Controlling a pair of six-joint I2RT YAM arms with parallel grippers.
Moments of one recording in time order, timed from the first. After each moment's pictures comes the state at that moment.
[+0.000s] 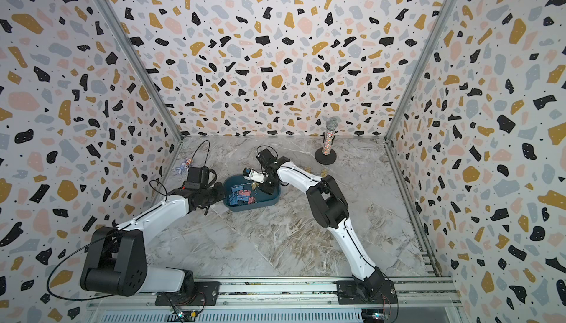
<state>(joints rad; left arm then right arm) -0.13 1.40 0.79 -0.31 0.12 -0.51 0.74 2.39 2.03 -0.74 -0.22 -0.58</state>
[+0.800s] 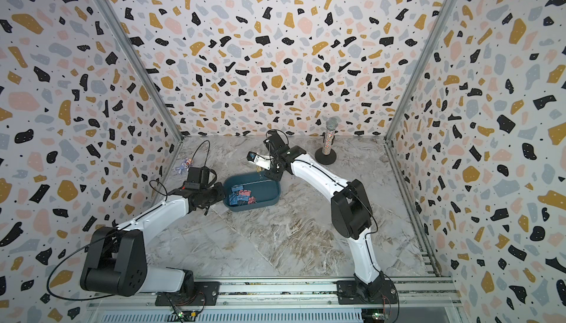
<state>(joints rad) -0.13 1.40 0.79 -0.32 0.12 -0.51 0.70 2.05 1.88 -0.75 -0.08 -0.65</state>
